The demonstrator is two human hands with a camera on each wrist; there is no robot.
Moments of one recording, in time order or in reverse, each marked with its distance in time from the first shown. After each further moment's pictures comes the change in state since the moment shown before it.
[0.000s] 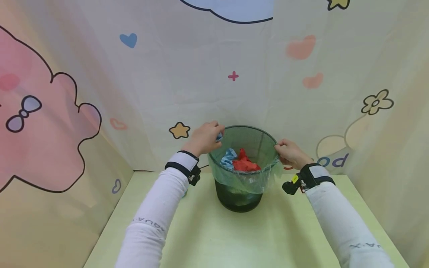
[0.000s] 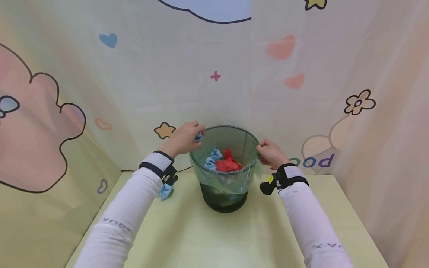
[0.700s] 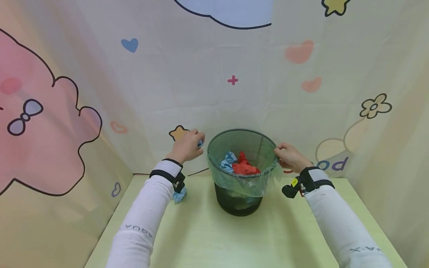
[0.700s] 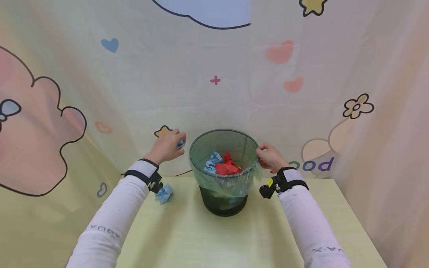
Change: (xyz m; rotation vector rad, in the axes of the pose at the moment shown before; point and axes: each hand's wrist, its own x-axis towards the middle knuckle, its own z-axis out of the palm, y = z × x) left_hand -0.027 -0.044 0.016 0.000 0.042 -0.117; right_hand 0.000 0.000 0.000 -0.005 0.000 0.002
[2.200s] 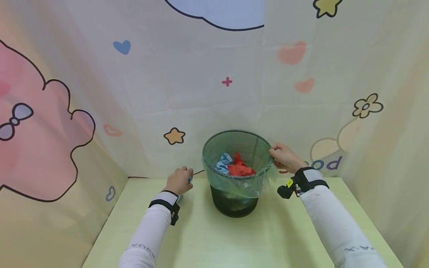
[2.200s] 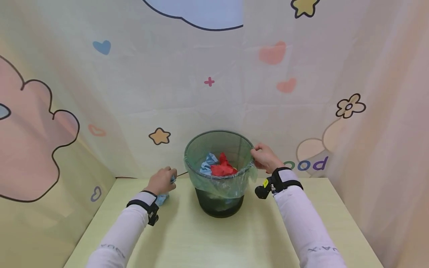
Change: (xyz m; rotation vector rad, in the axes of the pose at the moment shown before) left_hand -0.054 -0.018 0.119 -0.055 -0.081 -0.149; right_hand -0.001 0.000 -0.001 -0.004 0.009 0.000
